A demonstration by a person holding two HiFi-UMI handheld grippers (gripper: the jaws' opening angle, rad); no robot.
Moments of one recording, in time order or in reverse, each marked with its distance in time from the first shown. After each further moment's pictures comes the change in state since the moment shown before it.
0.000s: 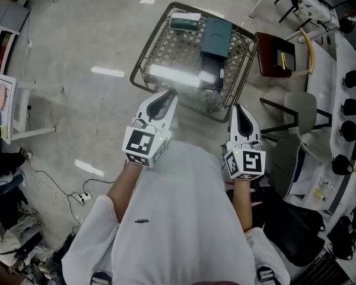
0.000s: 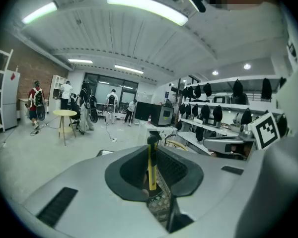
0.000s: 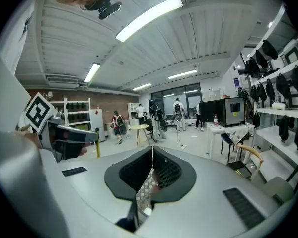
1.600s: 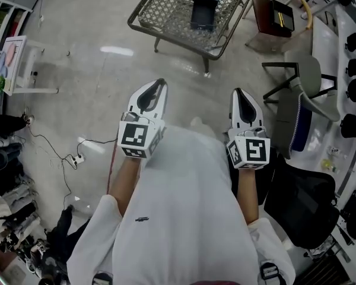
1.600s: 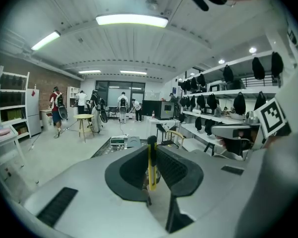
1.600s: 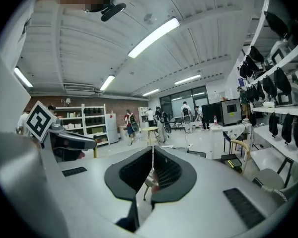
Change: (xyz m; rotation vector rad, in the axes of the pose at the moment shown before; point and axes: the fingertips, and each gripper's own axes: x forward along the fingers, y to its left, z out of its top) left arm -0.193 -0.230 -0.123 0.054 0.016 0.193; right arm -0.300 -0.010 -0.071 -0.006 -0.054 0.120
